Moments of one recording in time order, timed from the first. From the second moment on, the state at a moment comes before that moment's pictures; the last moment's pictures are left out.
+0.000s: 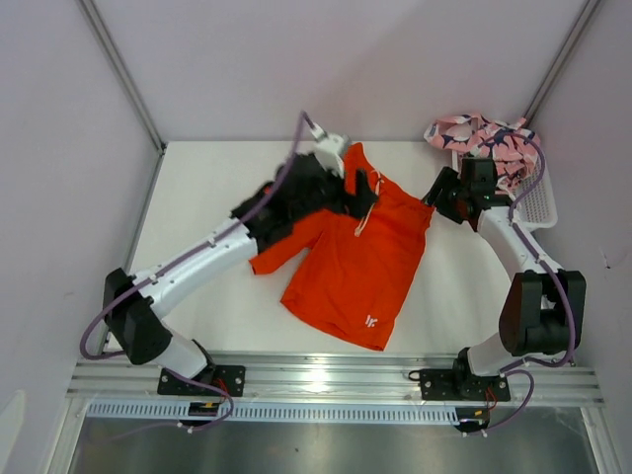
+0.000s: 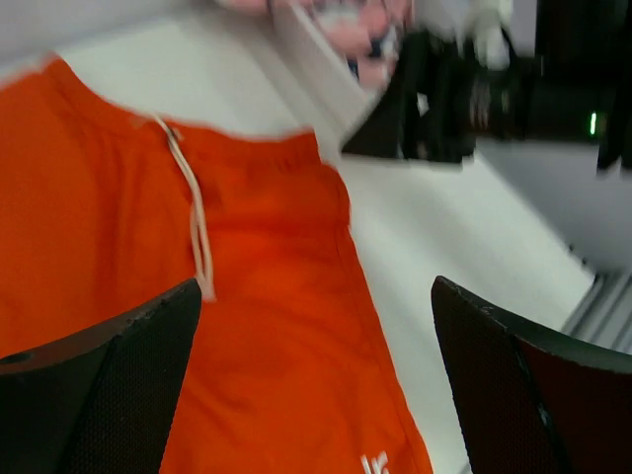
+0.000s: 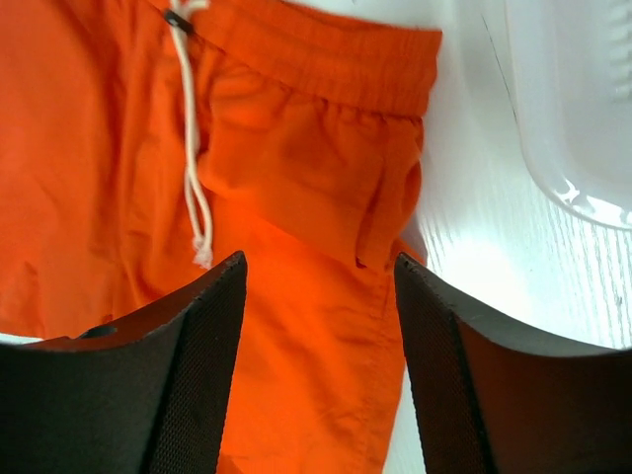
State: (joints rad) left arm -0.75 1.51 1.45 -0.17 0.01 -0.31; right arm 0.05 1.52 1.17 -0.37 -0.08 0.52
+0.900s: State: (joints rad) left arm -1.28 1.76 1.19 -0.29 -0.13 -0.56; right arm 0.02 1.46 1.04 -0.36 -0.09 0.52
